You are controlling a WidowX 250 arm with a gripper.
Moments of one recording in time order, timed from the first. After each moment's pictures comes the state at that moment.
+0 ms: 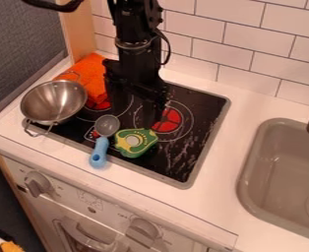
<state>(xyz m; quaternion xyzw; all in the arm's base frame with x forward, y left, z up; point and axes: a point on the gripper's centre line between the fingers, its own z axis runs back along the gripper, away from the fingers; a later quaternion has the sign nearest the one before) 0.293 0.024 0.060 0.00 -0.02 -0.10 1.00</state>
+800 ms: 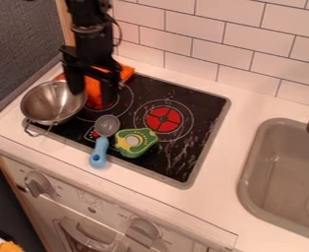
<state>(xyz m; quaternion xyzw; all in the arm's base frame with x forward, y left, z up) 0.302 0.118 0.056 0.04 0.00 -0.02 1.00</state>
